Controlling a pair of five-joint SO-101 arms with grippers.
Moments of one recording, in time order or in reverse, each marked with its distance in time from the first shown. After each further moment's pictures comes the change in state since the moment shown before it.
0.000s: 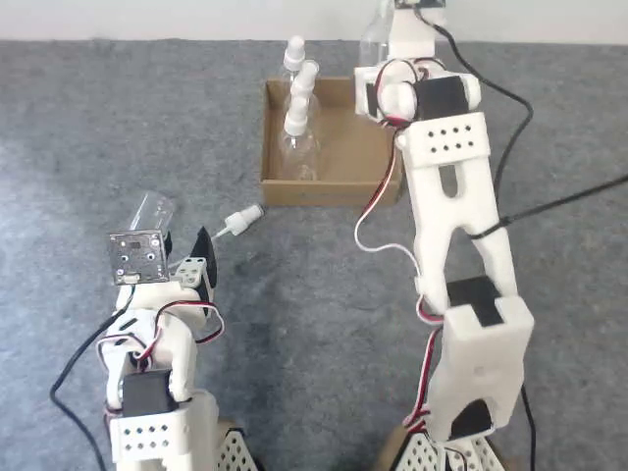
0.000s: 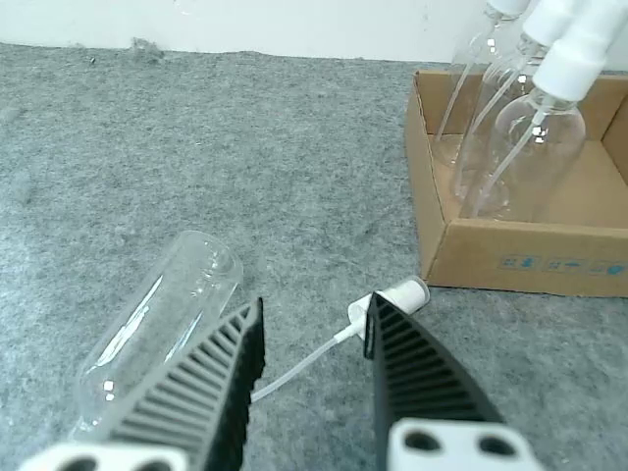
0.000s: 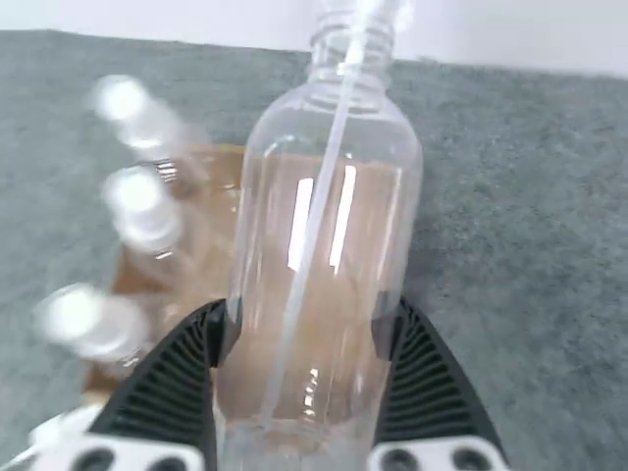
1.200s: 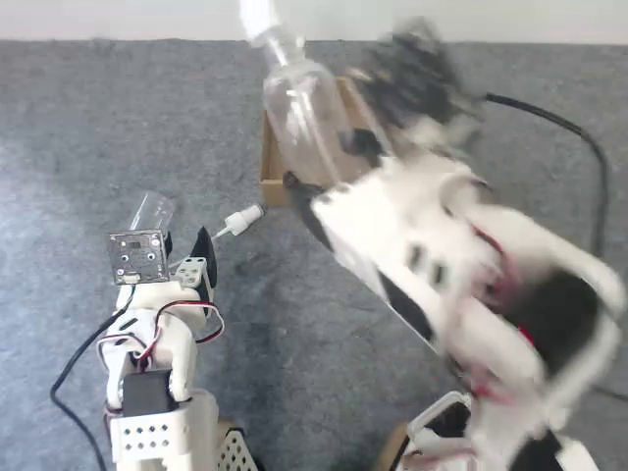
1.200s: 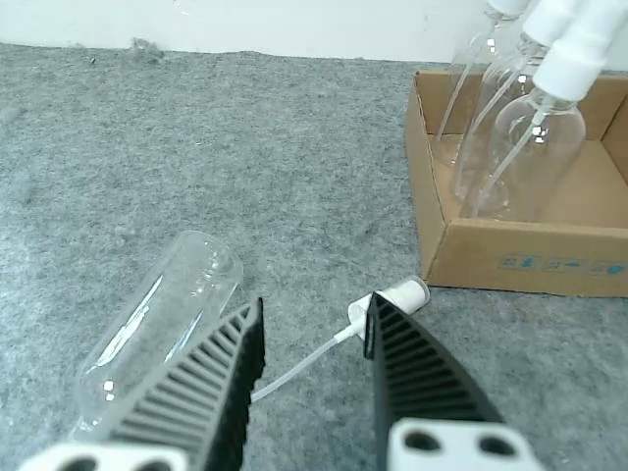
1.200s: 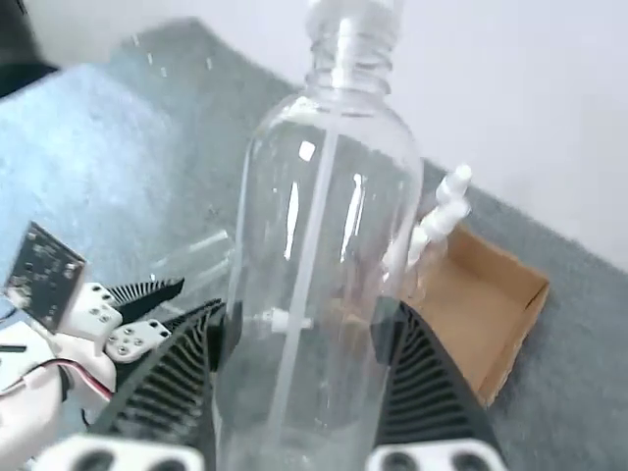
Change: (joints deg) left arm 0.0 0.0 0.0 0.0 -0.1; right arm -22.9 -44.0 -0.1 25.3 7.8
